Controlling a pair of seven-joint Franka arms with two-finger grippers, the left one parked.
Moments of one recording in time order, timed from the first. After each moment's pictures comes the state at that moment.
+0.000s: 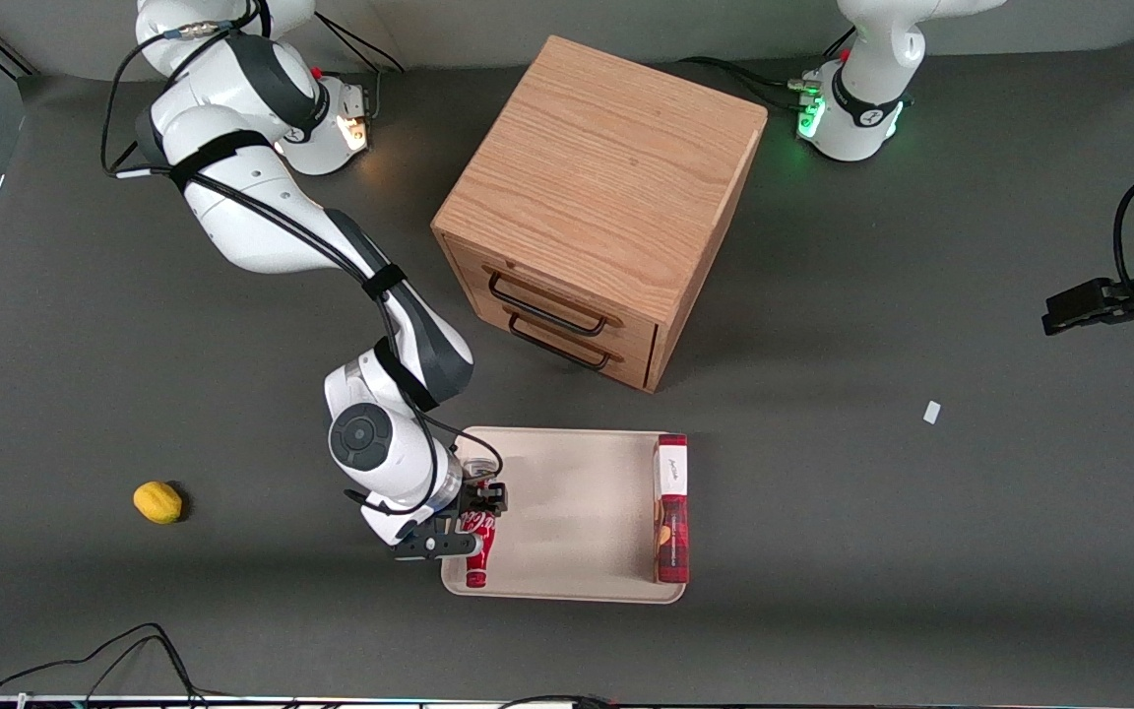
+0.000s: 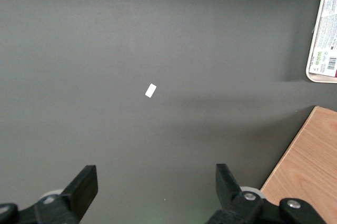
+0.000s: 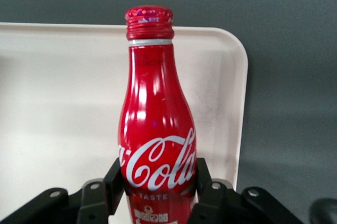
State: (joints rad) arm 0.27 1.04 0.26 -1.06 -0.16 2.26 0.47
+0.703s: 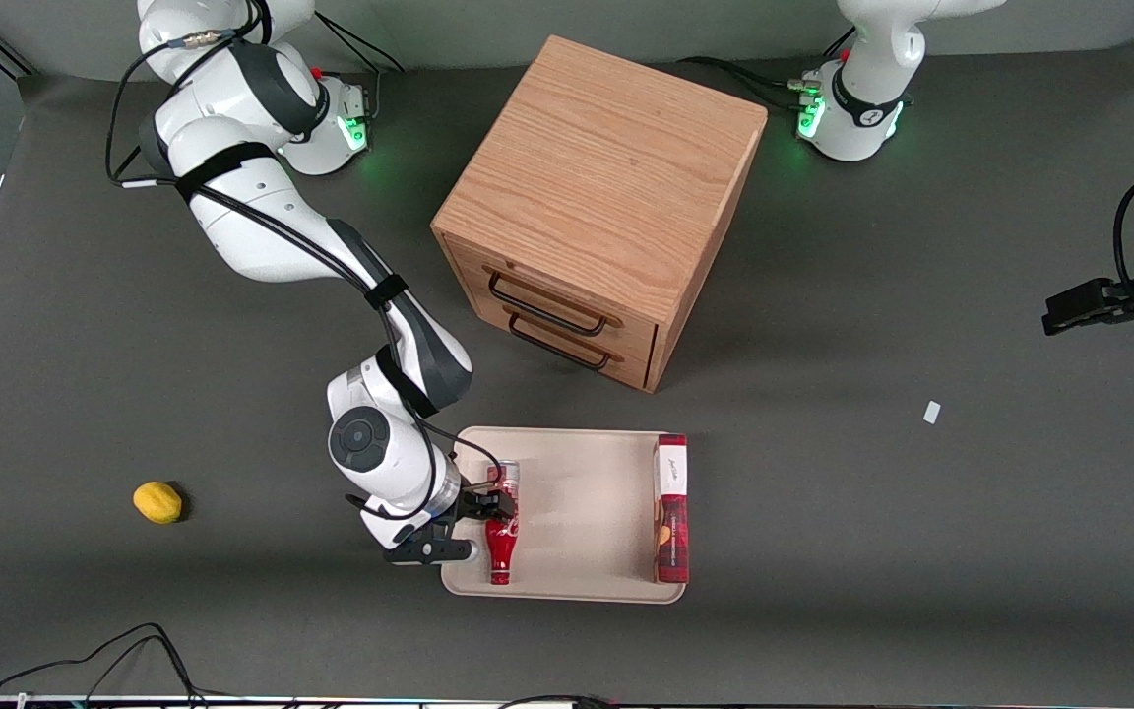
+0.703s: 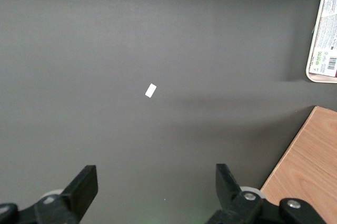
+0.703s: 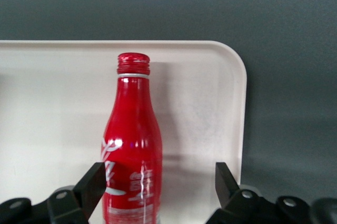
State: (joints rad) arm 0.26 1.07 0.26 -1.06 -0.16 2.33 0.48
